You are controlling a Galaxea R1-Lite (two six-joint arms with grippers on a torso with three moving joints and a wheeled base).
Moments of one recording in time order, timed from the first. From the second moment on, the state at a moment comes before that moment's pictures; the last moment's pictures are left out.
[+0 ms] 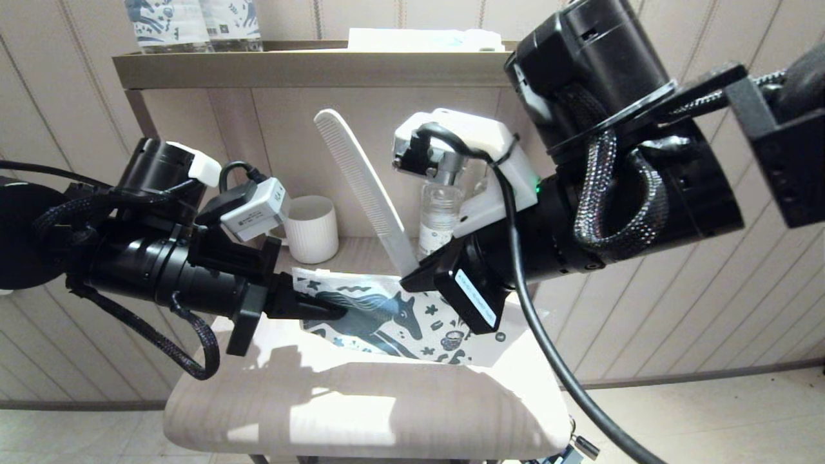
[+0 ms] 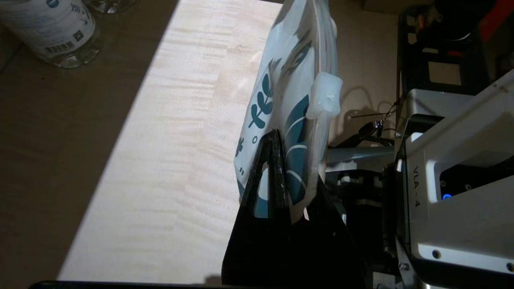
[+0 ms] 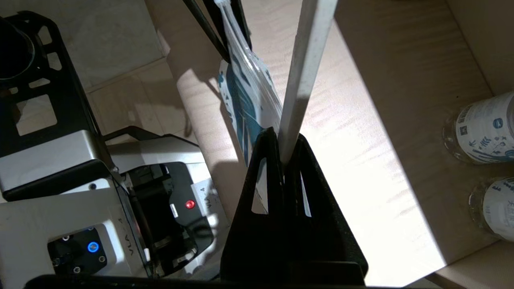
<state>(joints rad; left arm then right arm) -0.37 1.64 -1.18 0.30 -0.89 0.71 0.85 1.75 -1.76 0.59 0.14 -0.26</state>
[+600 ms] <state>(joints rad) -0.37 1.66 -1.19 0.30 -0.89 0.71 0.83 1.75 -1.73 0.59 0.20 -0.27</state>
